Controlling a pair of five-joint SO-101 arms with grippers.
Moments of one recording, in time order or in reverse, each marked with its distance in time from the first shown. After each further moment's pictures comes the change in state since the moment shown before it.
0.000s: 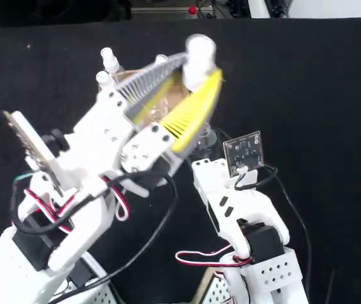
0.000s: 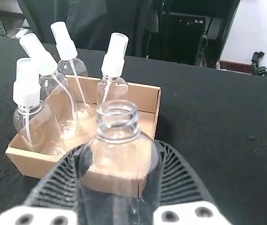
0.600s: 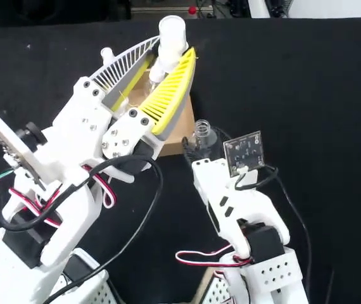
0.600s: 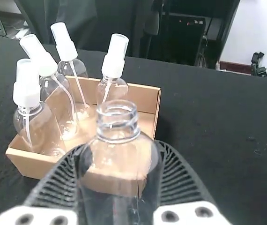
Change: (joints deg) left arm -6.7 0.0 -1.9 0.0 -0.4; right arm 0.0 0.0 -0.1 0.0 0.0
